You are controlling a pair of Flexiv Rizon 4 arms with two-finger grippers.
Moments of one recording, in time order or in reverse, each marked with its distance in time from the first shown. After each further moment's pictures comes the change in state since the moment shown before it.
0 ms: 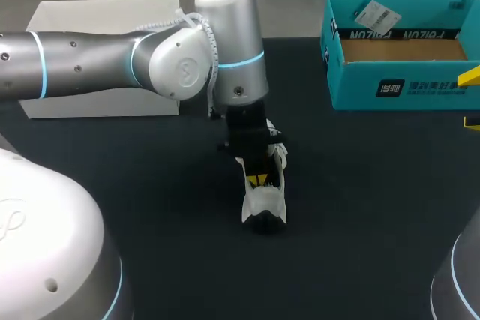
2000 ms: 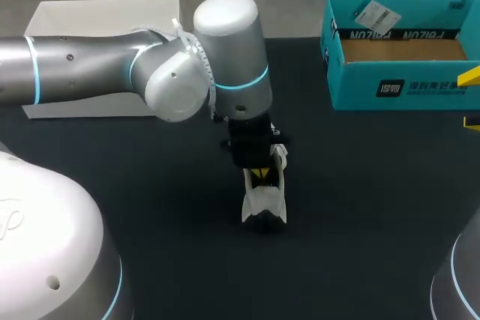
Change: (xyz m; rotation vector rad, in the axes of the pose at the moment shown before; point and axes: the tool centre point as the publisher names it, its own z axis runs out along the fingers) left arm -0.005 0.034 -0.006 -0.304 0.018 0.091; right arm 0.000 0.000 0.000 0.000 0.000 0.000
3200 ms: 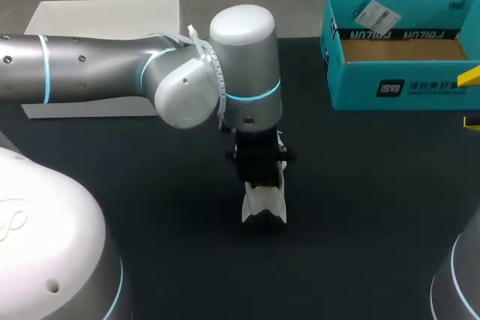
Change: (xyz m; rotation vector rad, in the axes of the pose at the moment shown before) left arm -0.007 -0.033 0.014 0.063 0.045 0.079; right arm 0.000 0.000 0.000 0.000 0.000 0.000
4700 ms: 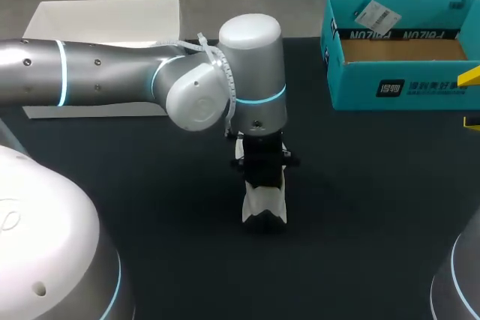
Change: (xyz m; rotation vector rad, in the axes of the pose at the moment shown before) left arm -0.005 0.003 0.023 0.060 0.006 -0.079; right arm 0.000 0.000 0.000 0.000 0.000 0.000
